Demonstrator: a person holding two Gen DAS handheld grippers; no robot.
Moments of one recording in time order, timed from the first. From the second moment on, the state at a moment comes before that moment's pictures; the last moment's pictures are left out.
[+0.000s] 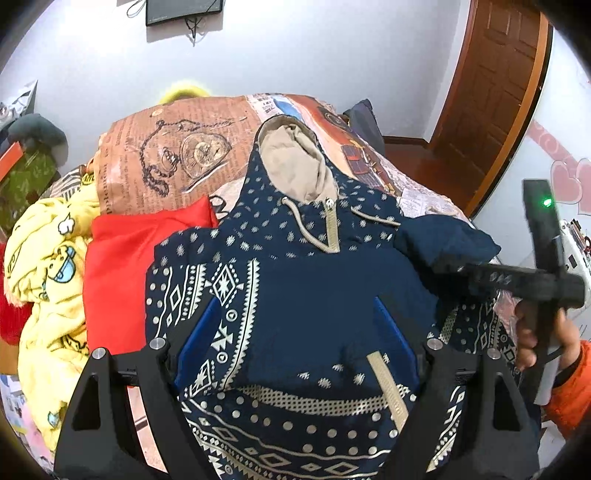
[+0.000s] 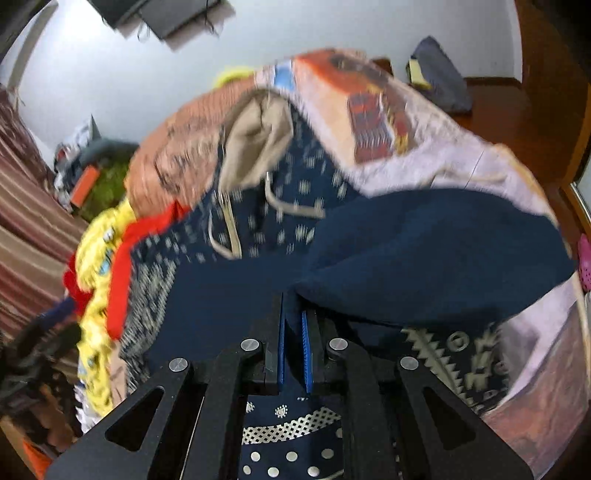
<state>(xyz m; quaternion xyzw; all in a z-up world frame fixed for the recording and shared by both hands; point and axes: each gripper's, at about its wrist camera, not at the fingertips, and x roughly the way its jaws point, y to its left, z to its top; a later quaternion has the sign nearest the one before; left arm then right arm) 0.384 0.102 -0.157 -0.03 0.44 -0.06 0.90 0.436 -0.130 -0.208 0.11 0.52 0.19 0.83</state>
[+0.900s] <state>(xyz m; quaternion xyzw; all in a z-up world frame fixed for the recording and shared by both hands) 0.435 -0.078 -0.142 0.13 0.42 -0.17 0.88 0.383 -0.296 -0.120 0.06 0.44 0.07 0.89</state>
